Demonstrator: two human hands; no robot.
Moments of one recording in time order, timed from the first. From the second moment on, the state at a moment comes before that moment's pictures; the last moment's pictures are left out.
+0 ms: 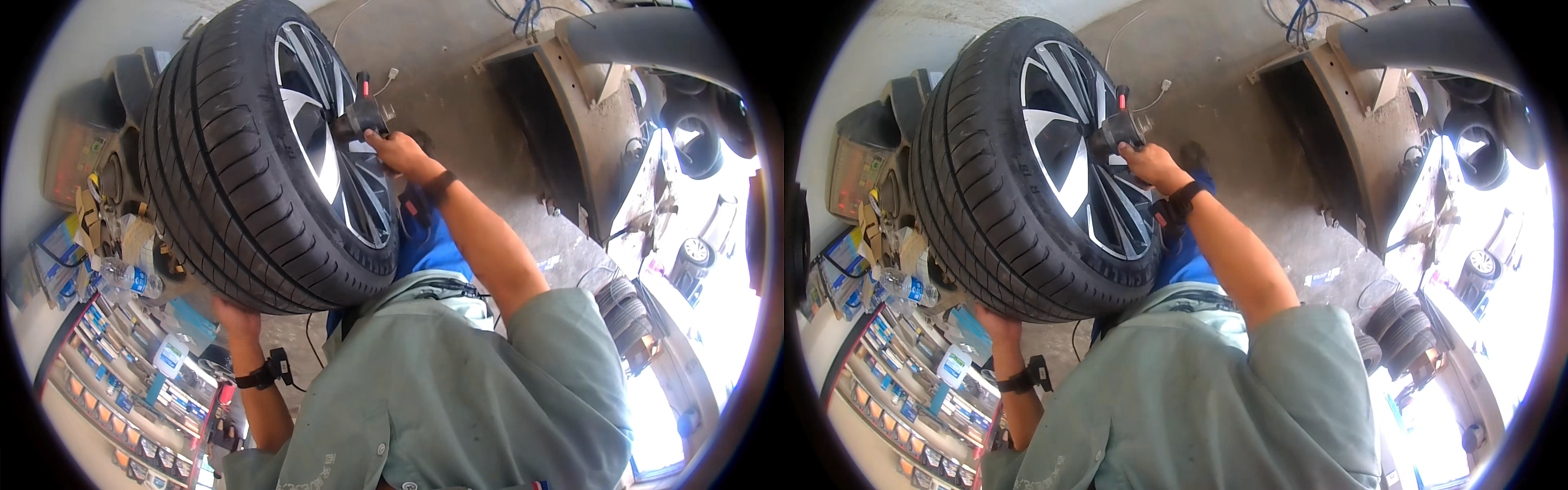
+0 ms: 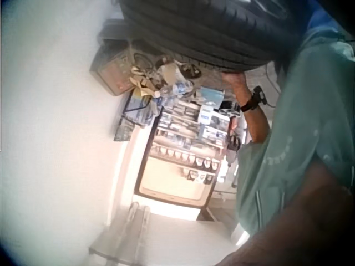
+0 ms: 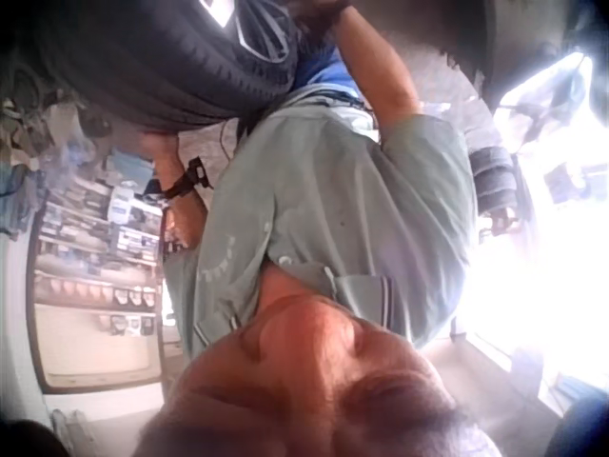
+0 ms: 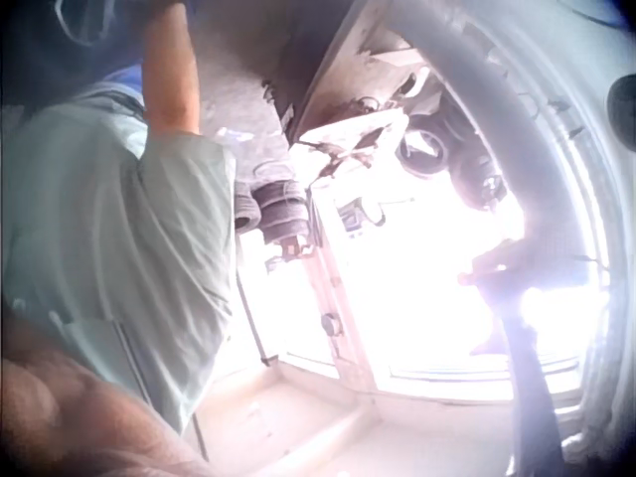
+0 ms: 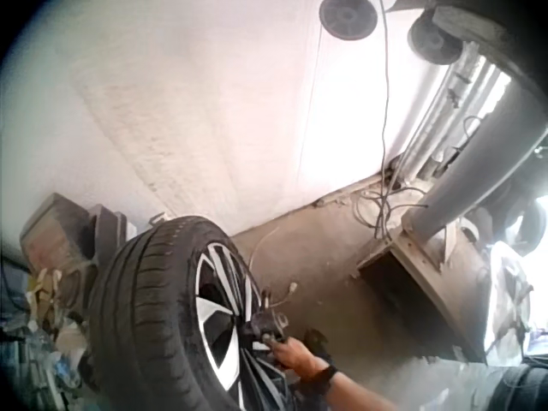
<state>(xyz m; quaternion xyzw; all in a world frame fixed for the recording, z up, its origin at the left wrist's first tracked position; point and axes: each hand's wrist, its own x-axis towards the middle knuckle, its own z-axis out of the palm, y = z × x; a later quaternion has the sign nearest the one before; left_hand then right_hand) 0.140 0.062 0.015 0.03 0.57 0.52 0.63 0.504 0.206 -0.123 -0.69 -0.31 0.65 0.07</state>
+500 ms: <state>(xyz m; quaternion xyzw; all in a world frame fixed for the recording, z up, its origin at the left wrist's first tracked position) 0.133 0.041 -0.013 0.12 0.70 0.52 0.48 0.496 0.211 -0.120 -0.69 -0.30 0.65 0.10</state>
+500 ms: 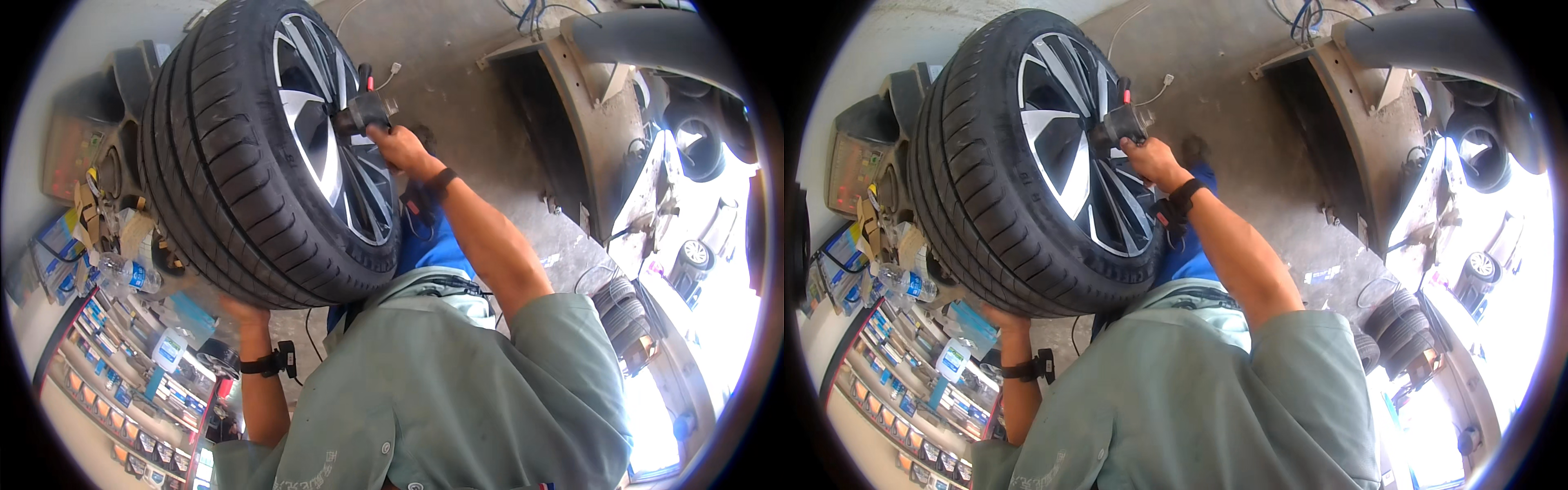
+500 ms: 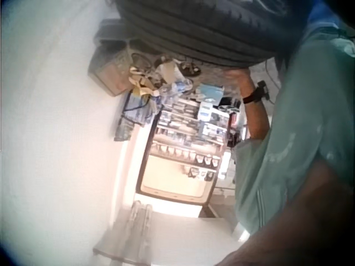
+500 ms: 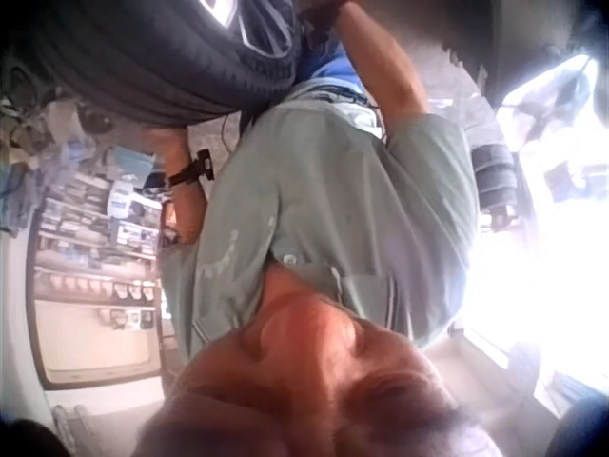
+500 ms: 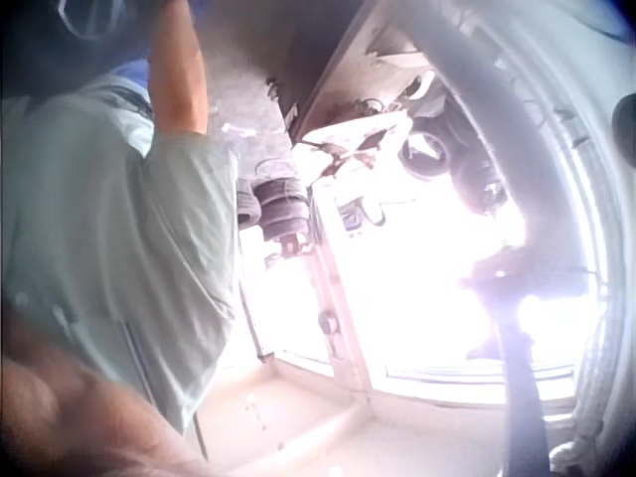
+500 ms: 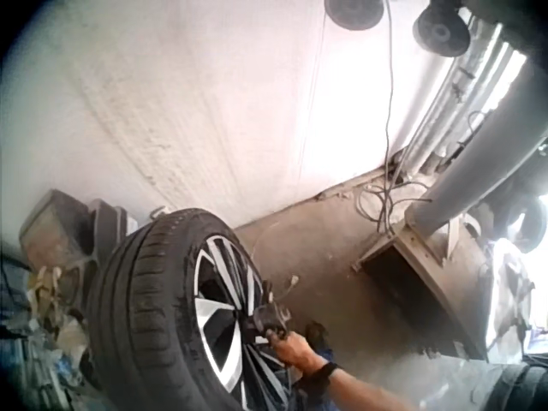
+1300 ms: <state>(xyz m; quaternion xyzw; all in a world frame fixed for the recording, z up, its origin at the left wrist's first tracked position) 0.170 0.098 0.023 0.08 0.76 0.54 0.35 0.425 0.089 -0.070 -0.67 -0.34 0.65 0.12</state>
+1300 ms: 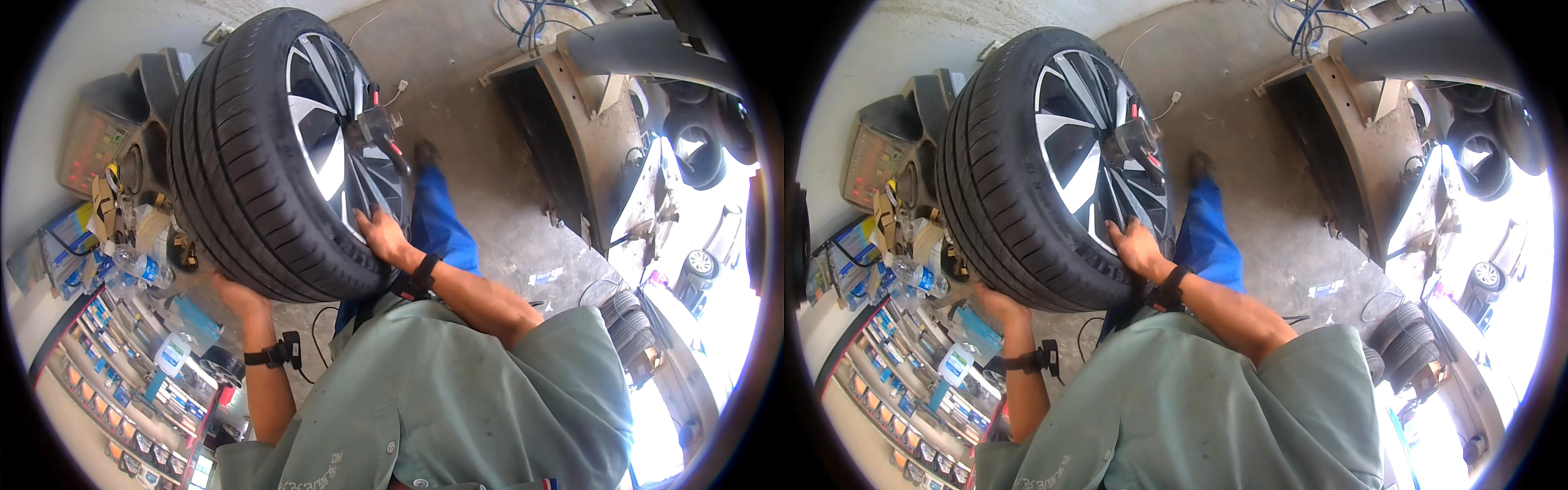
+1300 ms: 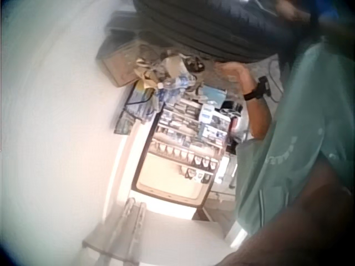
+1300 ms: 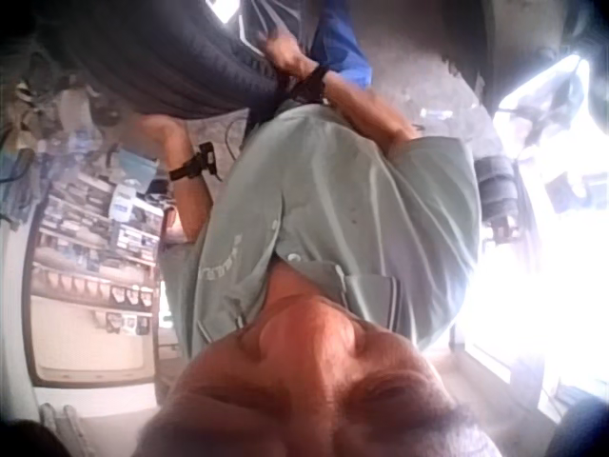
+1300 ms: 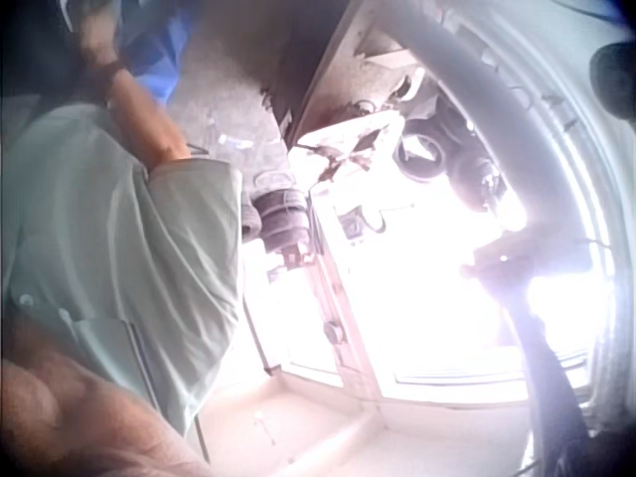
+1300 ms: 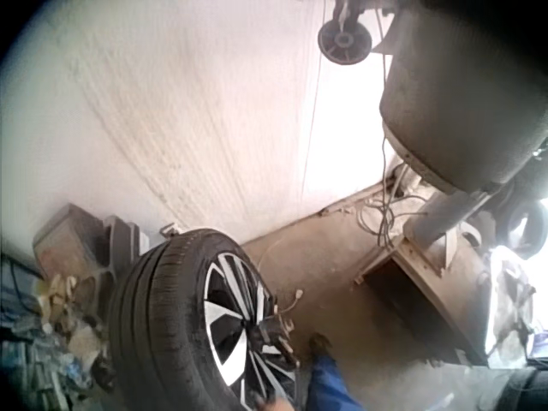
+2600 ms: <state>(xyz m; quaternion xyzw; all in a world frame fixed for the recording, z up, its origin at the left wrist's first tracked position) 0.154 0.056 -0.009 0.00 0.76 0.54 0.36 0.529 0.197 -0.096 -0.58 -0.03 0.80 0.16</state>
